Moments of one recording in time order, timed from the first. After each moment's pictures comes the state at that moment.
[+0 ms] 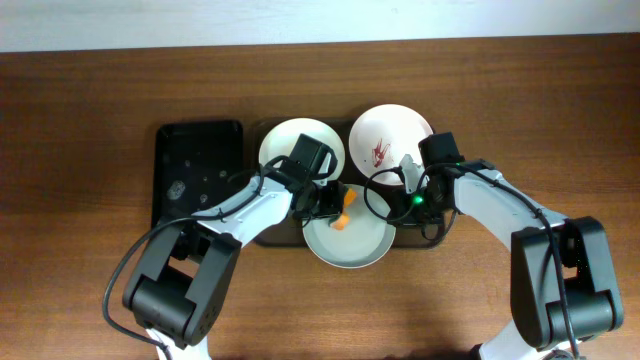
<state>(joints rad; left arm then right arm) -0.53 1.94 1.16 -0.41 0.35 -0.52 0.17 1.78 1.00 -0.65 -0.45 0.13</state>
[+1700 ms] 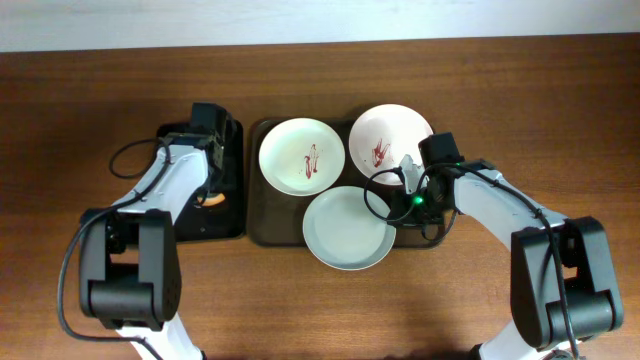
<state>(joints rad) -0.10 1.93 1.27 -0.70 -0.21 -0.10 0.17 1.78 1.00 -0.66 -0.45 0.13</state>
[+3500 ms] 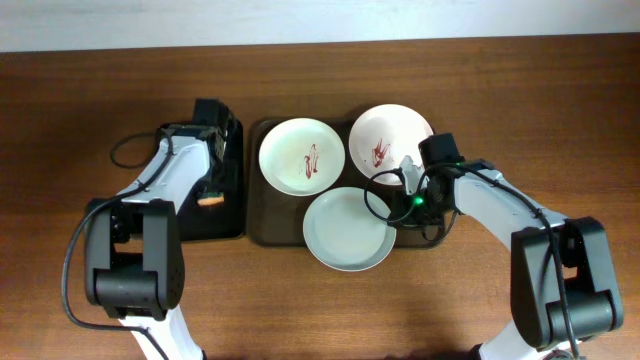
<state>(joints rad) -0.10 1.99 1.35 -0.77 -0.26 -0.02 0.17 1.78 1.00 -0.67 -0.45 0.13</state>
